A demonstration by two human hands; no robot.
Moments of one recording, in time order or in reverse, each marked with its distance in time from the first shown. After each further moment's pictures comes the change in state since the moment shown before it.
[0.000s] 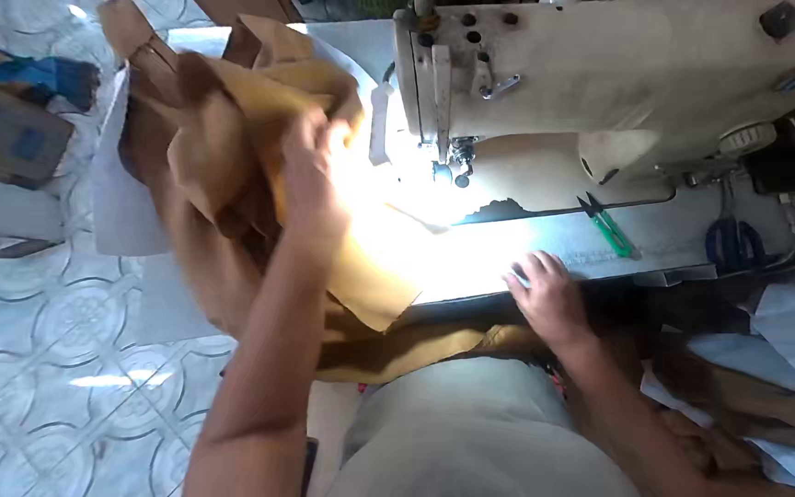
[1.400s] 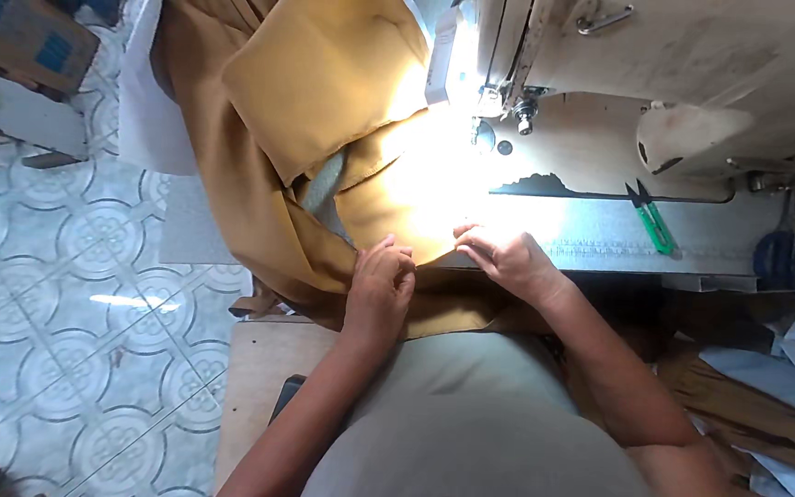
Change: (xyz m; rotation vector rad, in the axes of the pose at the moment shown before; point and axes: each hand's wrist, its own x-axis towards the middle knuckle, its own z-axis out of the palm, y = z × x) left_hand -0.203 0.024 0.044 -0.314 0.033 -0.080; right_hand 0.051 -0.047 0.036 0.373 -0.186 -0.542
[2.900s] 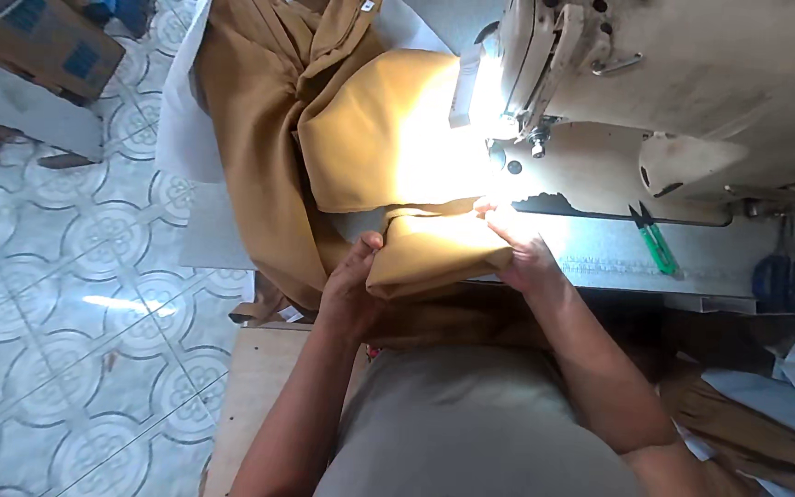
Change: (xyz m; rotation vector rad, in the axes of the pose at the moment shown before) left_hand 0.023 -0.034 -0.029 -1.610 -0.178 -0.315; right_hand 0.030 -0.015 -0.001 1.401 0.172 0.611
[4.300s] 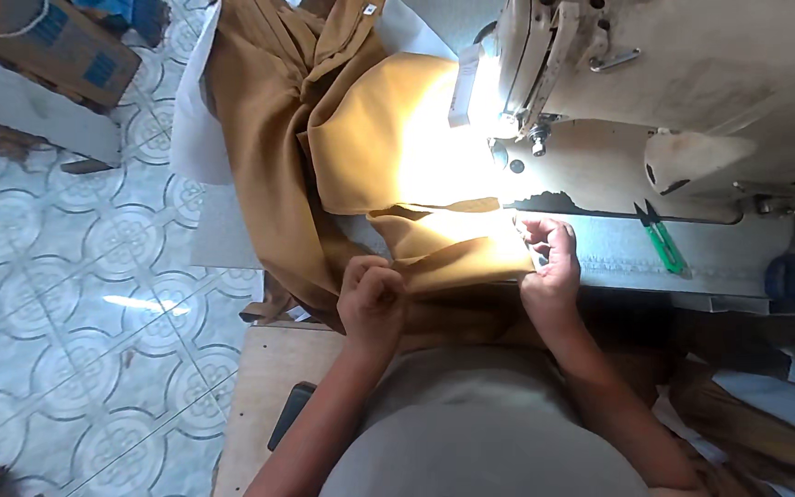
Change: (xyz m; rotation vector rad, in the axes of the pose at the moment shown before) left_hand -0.014 -0.028 0.027 1.299 0.393 0.774; right_hand -0.046 0.010 -0.001 -1.049 0.502 -0.550
